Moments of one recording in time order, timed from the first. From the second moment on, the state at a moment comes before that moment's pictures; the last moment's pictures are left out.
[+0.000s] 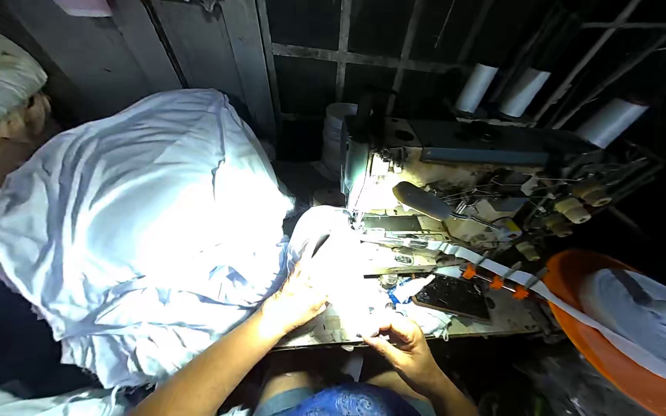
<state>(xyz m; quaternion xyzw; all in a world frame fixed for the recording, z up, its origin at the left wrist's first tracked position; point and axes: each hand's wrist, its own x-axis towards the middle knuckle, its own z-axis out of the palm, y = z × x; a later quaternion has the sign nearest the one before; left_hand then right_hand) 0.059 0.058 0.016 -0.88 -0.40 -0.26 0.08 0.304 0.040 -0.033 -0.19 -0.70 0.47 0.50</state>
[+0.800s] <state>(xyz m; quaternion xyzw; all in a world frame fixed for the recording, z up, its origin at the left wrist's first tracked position) 0.068 0.121 0.069 -0.83 -0.50 -0.24 0.06 0.257 0.130 -0.030 -0.22 -0.64 0.41 0.61</state>
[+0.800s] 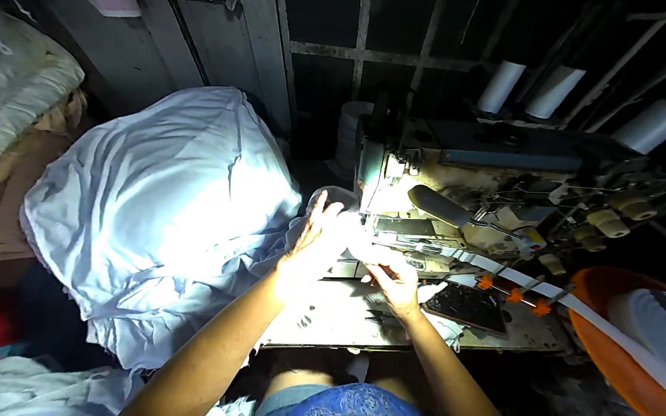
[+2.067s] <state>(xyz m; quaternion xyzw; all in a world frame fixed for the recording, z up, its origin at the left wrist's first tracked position) -0.016 0.034 -0.003 -0.70 -0.63 -0.34 -0.02 0.286 0.072 -0.089 -0.38 -0.82 0.01 0.42</state>
